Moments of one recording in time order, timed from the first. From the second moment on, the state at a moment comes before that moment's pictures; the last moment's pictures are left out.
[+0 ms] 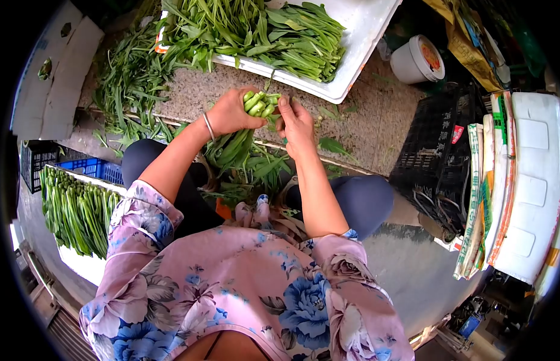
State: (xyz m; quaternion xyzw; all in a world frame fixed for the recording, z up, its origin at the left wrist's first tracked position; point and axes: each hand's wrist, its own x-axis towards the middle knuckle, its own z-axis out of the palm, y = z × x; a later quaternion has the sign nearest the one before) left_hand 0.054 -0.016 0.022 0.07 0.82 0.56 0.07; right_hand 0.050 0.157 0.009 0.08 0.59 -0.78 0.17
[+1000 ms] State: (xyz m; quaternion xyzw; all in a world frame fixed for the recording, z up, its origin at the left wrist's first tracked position) left_hand 0.051 -0.028 0.039 -0.07 0.53 0.81 0.23; right_hand 0.018 0.166 0.023 0.07 0.71 -0.68 0.16
